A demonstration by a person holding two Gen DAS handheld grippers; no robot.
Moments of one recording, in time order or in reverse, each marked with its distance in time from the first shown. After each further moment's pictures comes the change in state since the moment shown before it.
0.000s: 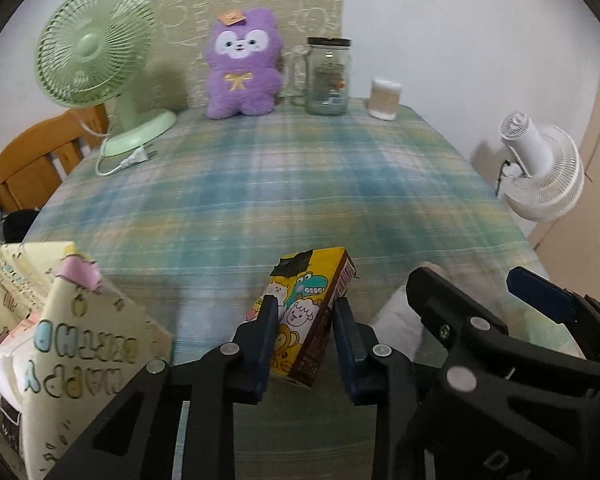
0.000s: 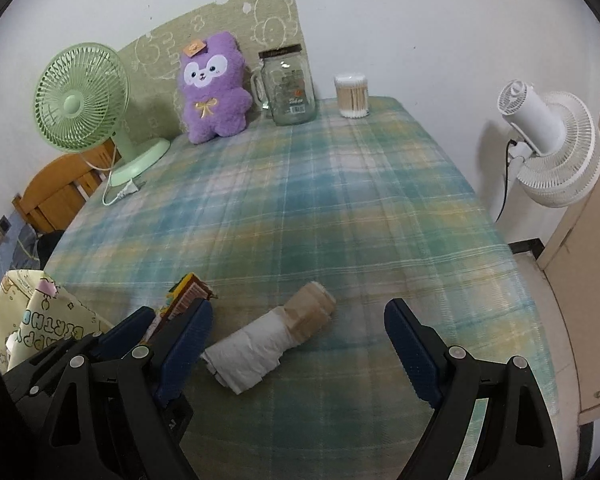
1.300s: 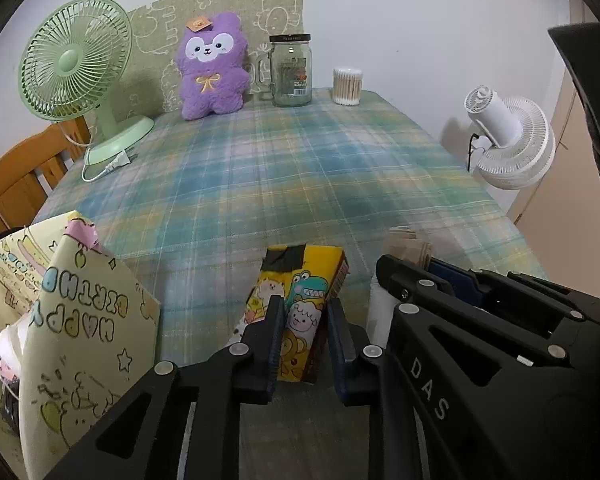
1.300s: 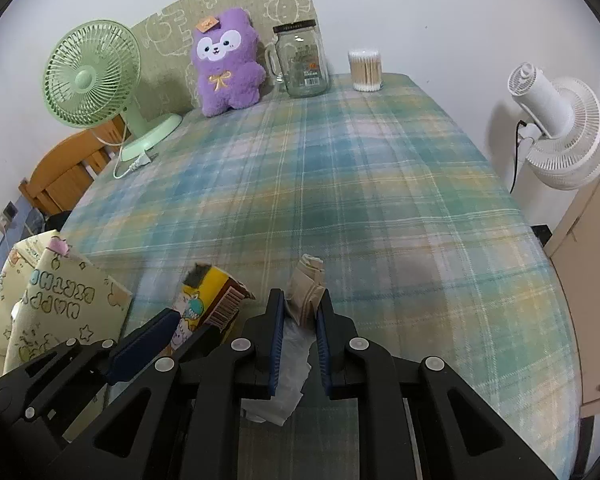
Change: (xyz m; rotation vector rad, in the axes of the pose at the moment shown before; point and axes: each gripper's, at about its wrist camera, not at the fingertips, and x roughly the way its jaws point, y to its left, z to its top) left arm -0.024 -0.014 -0.024 0.100 0.013 -0.066; right arm -0.007 0.011 -0.022 -0.008 0.057 0.025
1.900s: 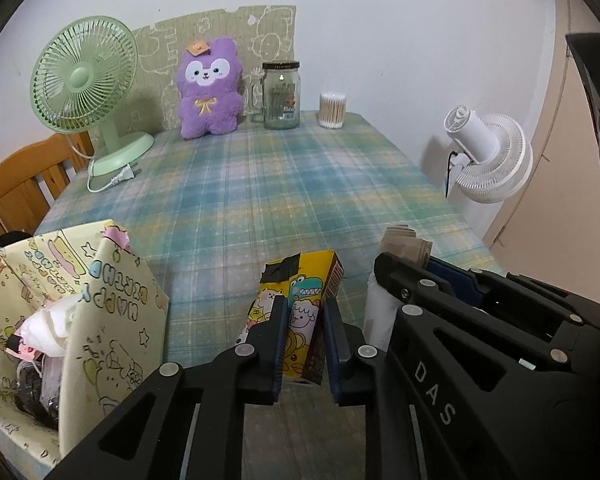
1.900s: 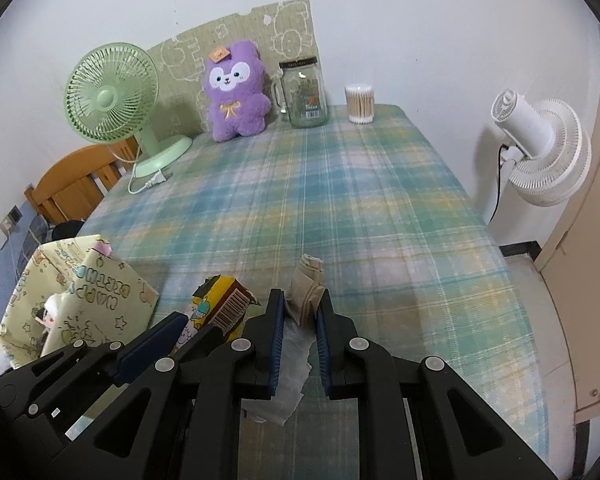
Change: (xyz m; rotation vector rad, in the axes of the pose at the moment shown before) left arm -0.044 -0.007 -0.005 -0.004 -0.062 -0.041; right arm -0.055 0.007 -0.007 -0.017 -0.085 -0.015
